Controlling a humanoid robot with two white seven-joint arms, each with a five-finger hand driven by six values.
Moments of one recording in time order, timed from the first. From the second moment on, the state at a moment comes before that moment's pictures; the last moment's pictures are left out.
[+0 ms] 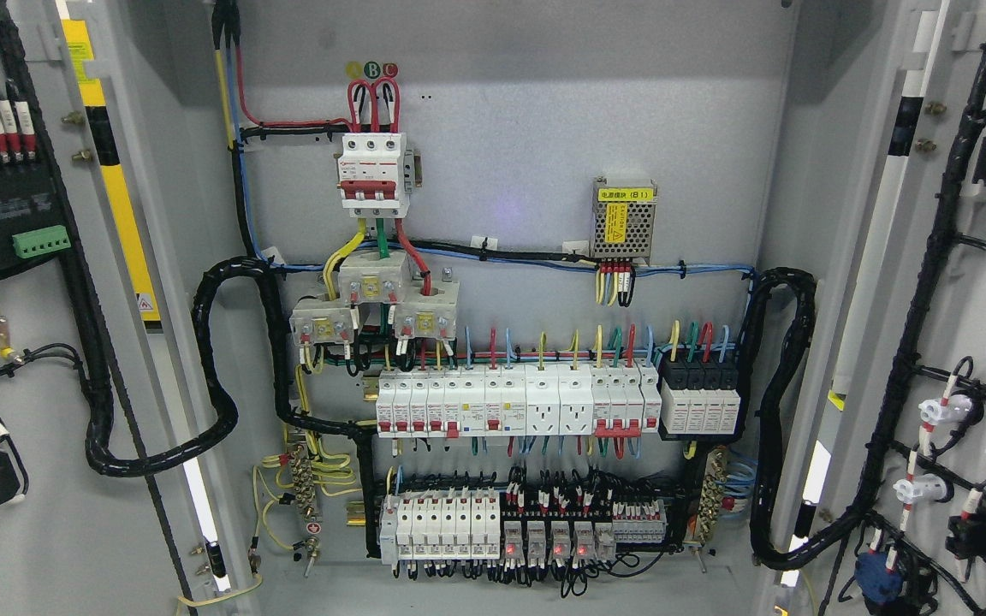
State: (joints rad) left arm 0.15 0.13 -0.17 -0.45 0.31 -0.26 -0.01; right arm 0.29 -0.17 0.23 -0.62 -0.35 -0.47 0.31
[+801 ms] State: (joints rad) left arm 0.13 0.09 -0.19 -0.20 0.28 -0.11 -0.14; right arm 0.15 -0.08 0.24 -0.28 -0.28 -0.02 0.12
